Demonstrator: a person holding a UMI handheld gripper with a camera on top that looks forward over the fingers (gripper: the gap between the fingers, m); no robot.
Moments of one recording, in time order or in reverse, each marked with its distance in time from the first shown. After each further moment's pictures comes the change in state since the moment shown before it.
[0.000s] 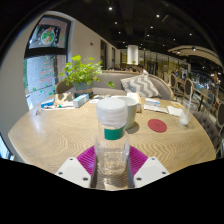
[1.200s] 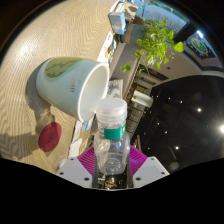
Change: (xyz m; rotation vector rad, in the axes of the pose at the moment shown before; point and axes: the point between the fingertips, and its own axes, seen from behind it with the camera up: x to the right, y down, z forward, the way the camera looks) arm 0.184 -0.197 0.096 -0.181 0.686 -1.721
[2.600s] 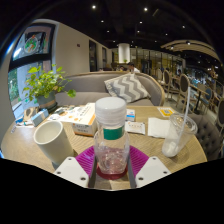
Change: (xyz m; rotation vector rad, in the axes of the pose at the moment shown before) arm -0.125 -0.028 -0.006 0.130 -0.673 1.779
